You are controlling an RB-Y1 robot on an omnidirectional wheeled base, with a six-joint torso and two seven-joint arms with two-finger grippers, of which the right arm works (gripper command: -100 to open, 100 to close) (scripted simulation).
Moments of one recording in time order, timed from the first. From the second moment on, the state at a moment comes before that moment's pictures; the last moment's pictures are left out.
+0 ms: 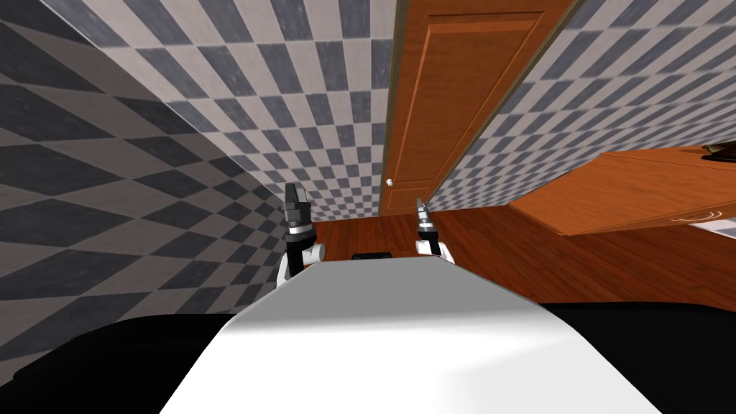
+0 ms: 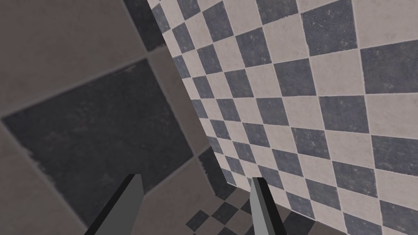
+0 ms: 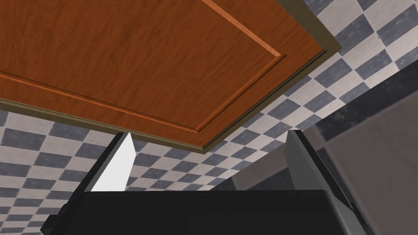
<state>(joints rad) 0.31 -0.10 -0.14 -1.73 0.12 -0.52 0.39</state>
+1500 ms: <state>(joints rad) 0.21 -0.10 -0.18 -1.41 0.24 -0.62 0.67</state>
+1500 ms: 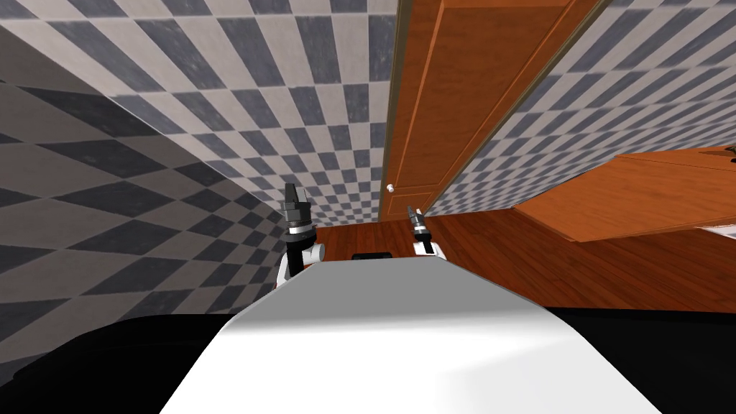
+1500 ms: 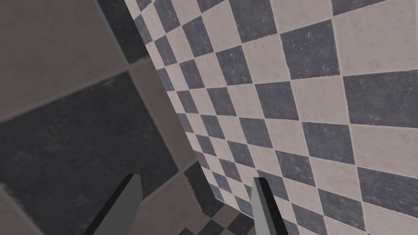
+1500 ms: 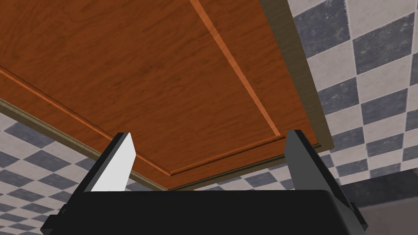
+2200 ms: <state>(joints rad) 0.16 -0.10 -0.19 -1.27 0.30 -0.67 0.79</state>
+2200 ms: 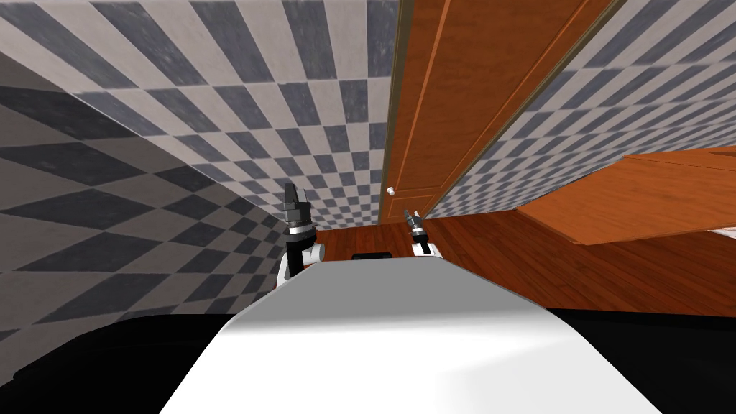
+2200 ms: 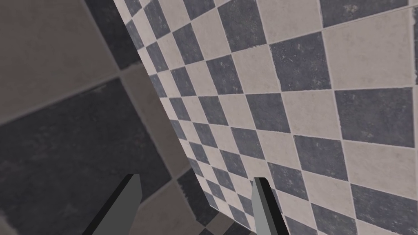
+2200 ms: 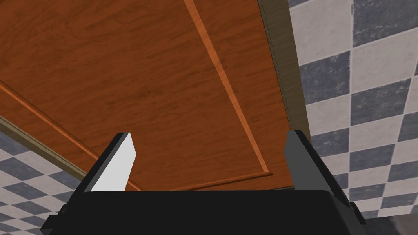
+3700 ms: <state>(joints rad) 0.06 -0.07 -0.23 -0.98 0.41 -0.76 1.05</state>
